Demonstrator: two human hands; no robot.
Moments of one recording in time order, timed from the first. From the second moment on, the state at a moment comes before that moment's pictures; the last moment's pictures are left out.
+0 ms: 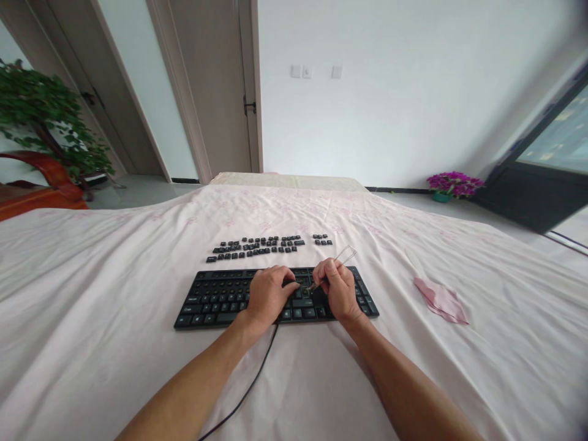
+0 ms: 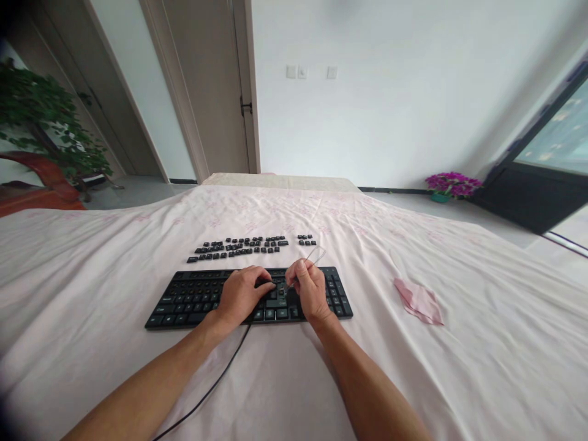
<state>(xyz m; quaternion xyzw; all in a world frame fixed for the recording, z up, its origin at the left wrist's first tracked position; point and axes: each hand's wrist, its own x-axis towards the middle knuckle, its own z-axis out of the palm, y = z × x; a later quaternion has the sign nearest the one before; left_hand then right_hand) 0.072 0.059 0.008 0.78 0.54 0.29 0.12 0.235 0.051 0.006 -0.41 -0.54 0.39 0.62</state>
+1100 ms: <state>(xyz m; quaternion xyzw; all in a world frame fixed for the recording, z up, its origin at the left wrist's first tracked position) 0.047 0.058 0.011 0.73 0.33 0.48 0.36 0.241 0.049 0.073 -0.45 -0.84 0.25 0.19</state>
